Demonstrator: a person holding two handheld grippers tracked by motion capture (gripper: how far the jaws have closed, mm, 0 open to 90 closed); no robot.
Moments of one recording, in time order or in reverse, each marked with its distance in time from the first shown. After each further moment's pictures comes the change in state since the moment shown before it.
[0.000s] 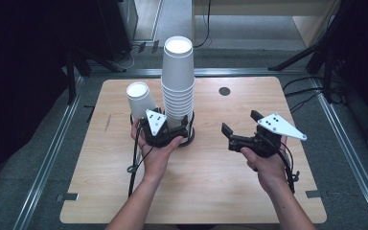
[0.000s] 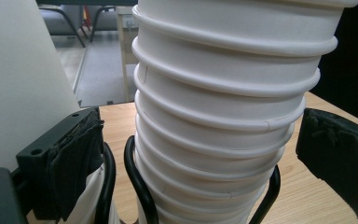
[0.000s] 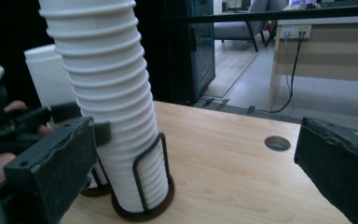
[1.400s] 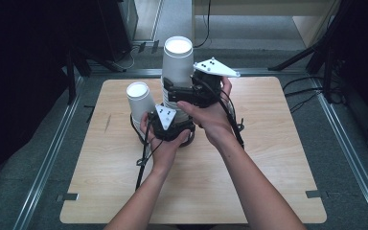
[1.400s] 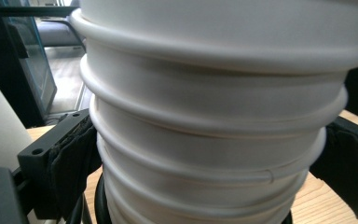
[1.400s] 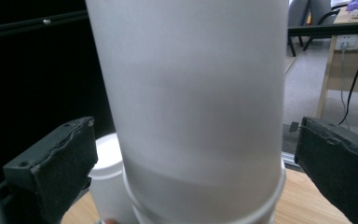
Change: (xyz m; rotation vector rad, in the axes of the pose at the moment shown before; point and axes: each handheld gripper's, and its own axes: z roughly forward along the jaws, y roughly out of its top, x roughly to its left) left arm -0.013 -0.001 0.029 -0.027 0.027 0.034; right arm 0.085 0.093 0.117 0.001 0.109 0.037
